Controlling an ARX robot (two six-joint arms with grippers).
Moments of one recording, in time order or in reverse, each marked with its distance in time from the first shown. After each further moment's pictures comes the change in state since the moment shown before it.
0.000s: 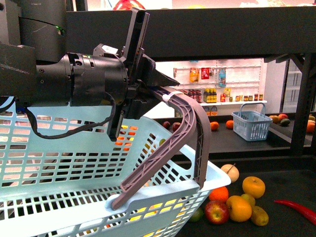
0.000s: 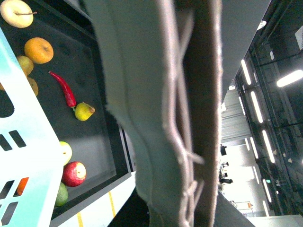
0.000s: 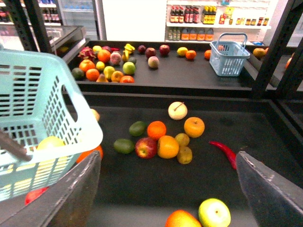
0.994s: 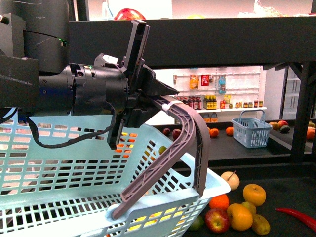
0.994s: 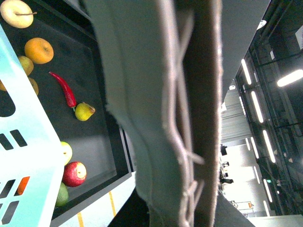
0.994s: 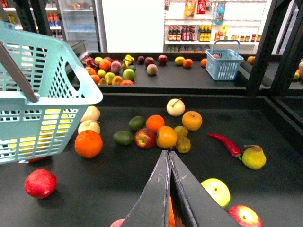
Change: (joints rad) left arm 0.000 0.000 0.000 0.000 -0.003 0.001; right arm -0.018 -0.455 -0.289 -0.090 -0.007 0.006
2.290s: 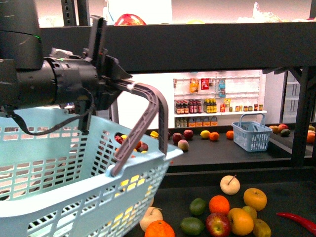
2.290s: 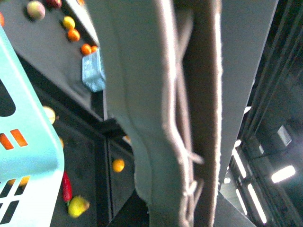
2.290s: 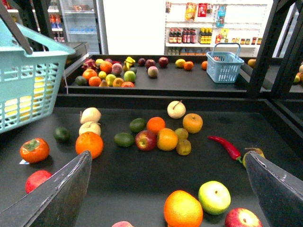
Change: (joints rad) left arm 0.135 0.012 0.016 0.221 -0.311 -0.152; right arm 0.000 -0.005 0.000 0.000 0.000 0.000
